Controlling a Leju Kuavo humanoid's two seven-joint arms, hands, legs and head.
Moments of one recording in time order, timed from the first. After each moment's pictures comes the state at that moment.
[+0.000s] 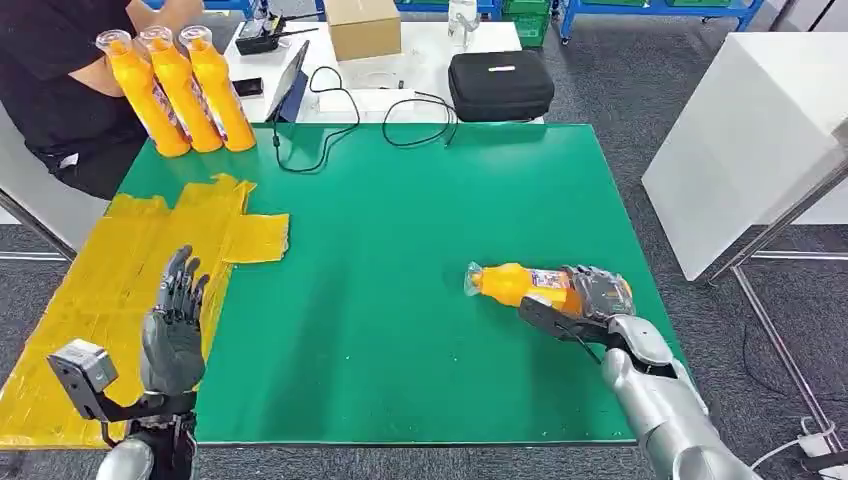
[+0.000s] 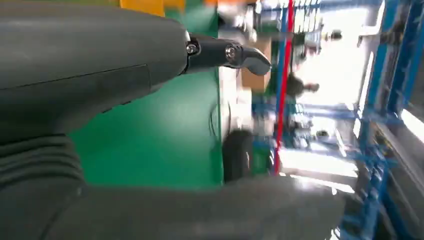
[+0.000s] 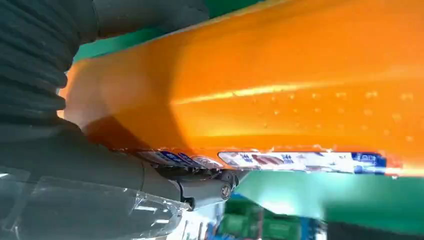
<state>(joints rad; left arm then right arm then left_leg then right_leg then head) 0.12 -0.21 0.11 -1.68 0.10 -0.28 -0.40 -0.42 -0.15 0.19 -0.77 1.03 -0.07 -0.16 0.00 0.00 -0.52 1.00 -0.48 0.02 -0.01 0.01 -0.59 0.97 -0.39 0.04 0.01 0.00</state>
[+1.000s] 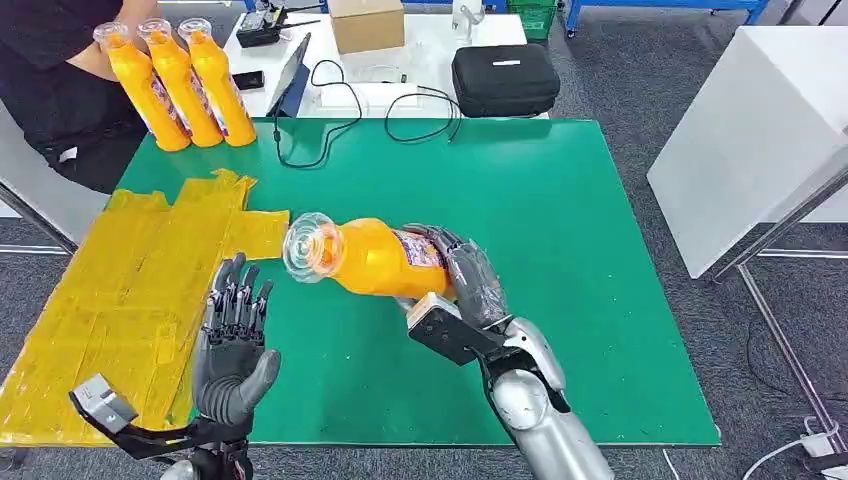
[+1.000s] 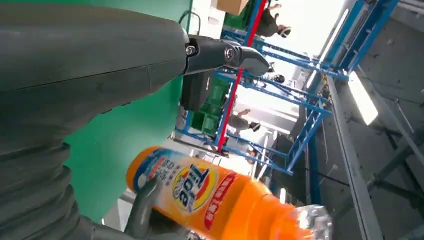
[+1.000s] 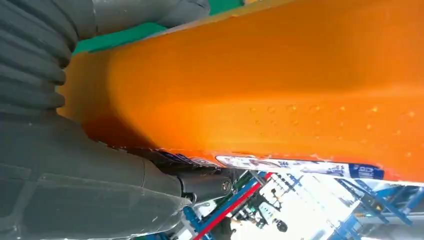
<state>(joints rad) 0.21 -0.32 -0.09 -1.73 0.24 -0.35 -0.45 -0.23 0.13 0.43 -1.48 0.63 -0.03 -0.20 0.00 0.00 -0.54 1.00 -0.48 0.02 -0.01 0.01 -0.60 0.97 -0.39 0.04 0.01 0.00</state>
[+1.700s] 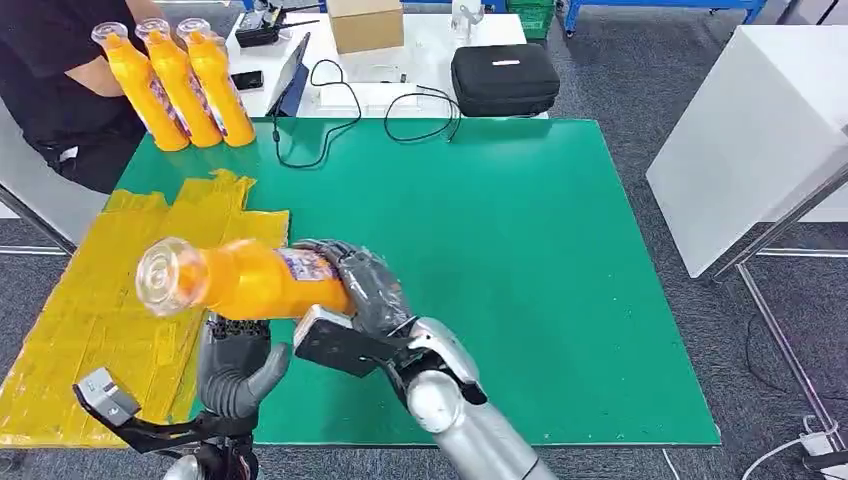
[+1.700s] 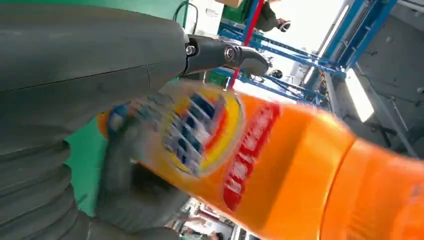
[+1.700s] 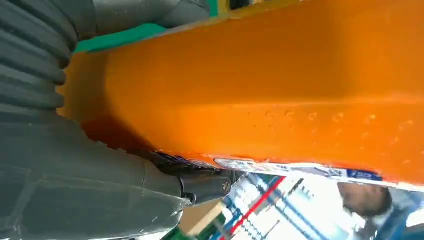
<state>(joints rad) 0.19 -0.34 -0.09 -1.74 0.26 -0.35 -0.43 -0.33 0.32 0.63 -1.25 0.63 -0.03 -0.17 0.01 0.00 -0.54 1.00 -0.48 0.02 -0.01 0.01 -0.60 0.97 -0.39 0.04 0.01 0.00</state>
